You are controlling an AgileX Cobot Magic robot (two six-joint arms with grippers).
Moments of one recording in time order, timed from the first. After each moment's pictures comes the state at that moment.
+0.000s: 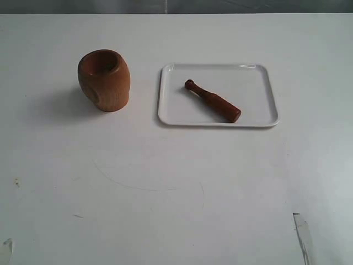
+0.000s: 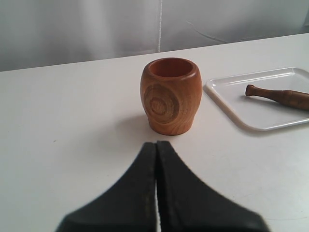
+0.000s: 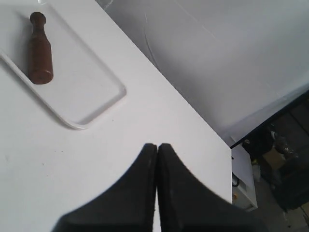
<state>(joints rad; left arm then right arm) 0.02 0.00 0.00 0.07 0.44 0.35 0.27 0.01 0.00 0.06 0.32 -0.83</state>
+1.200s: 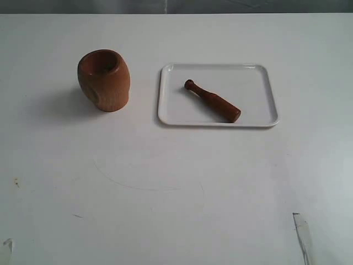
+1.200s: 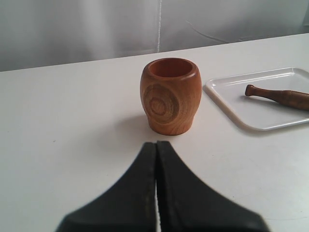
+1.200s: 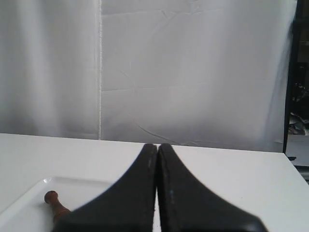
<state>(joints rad) 0.02 0.00 0.00 0.07 0.44 0.35 0.27 0.01 0.00 -0.08 0.01 0.07</state>
